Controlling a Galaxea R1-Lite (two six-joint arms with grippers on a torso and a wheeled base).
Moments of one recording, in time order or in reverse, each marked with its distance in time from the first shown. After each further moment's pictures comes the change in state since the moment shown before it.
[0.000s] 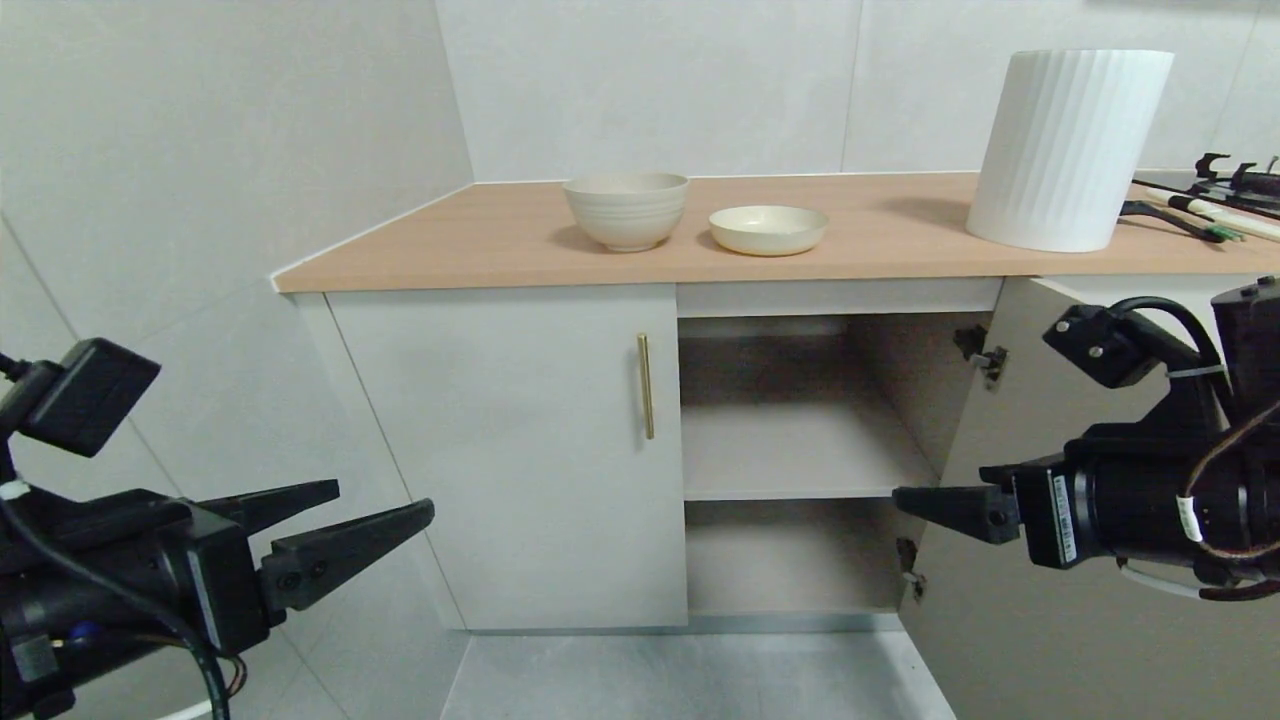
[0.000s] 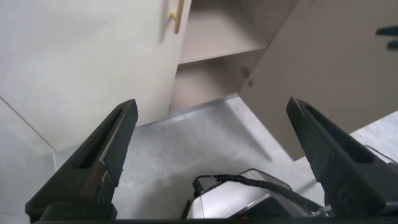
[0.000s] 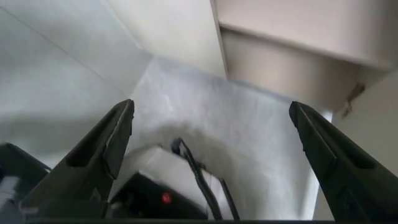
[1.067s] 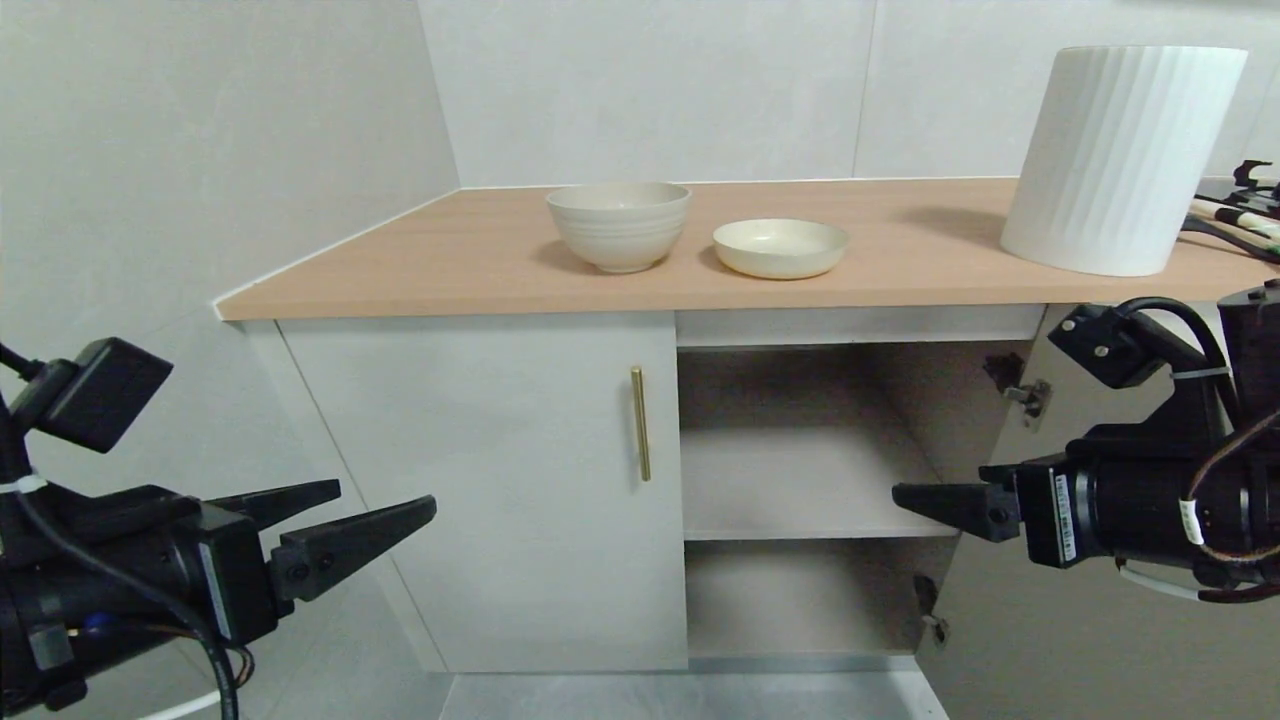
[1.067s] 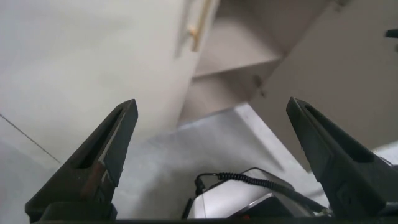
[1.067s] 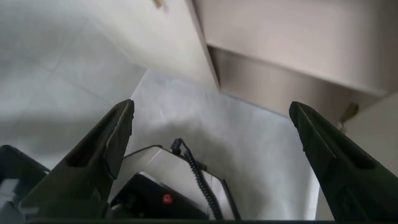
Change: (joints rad) left arm 0.009 0.014 -0.001 -0.002 0.002 -0.003; right arm -0.001 -0.009 0.015 -0.030 0.000 0.023
